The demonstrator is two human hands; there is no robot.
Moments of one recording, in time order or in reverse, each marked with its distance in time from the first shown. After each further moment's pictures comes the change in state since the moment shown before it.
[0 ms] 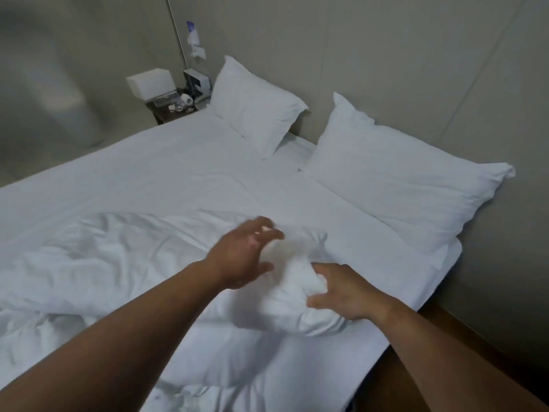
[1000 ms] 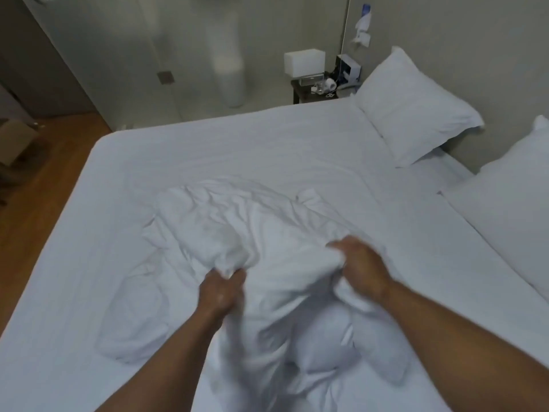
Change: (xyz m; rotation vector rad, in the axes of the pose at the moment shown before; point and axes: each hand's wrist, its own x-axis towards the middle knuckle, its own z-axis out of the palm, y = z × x) left_hand -0.254 -0.132 0.037 -0.900 0.538 -1.437; right_hand 0.157 -0.158 0.123 -0.267 0.132 -0.495
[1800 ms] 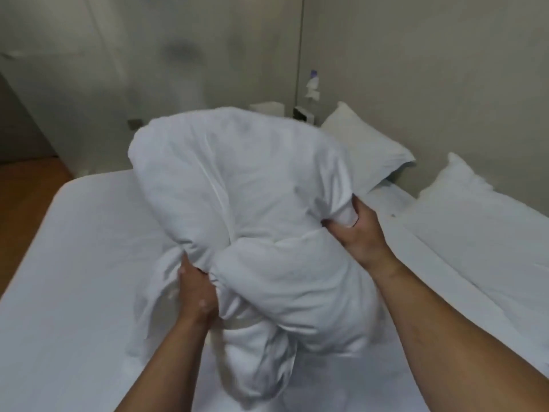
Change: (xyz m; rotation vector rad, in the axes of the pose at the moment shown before) left_hand -0.007 0.045 -0.057 -0.345 0.182 0.482; right_hand -0.044 -0.141 -0.122 0.756 0.449 0.001
